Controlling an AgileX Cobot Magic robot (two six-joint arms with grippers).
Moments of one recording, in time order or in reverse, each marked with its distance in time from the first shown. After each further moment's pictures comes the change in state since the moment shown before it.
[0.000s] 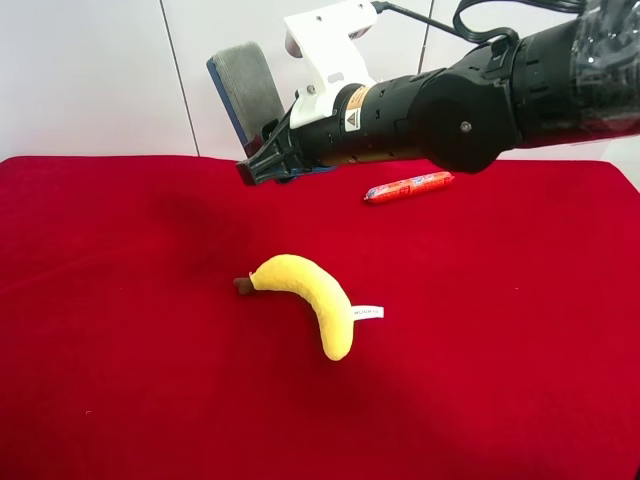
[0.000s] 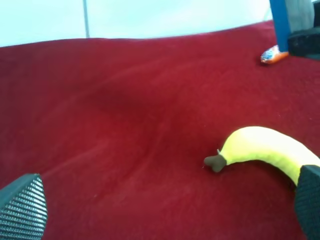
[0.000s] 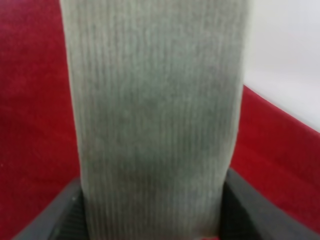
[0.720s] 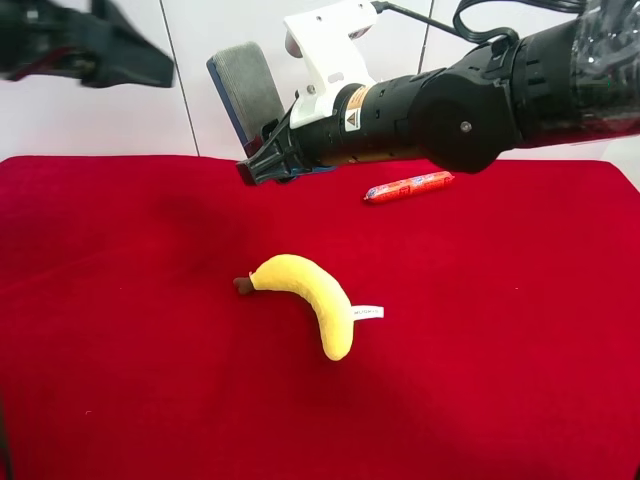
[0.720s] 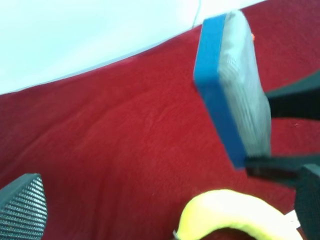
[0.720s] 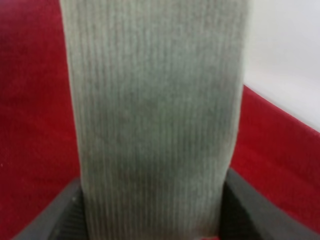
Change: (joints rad) left arm -0.361 0.755 -0.455 -0.042 -0.201 0.064; right arm 0.000 0.000 0.000 0.000 0.000 0.000
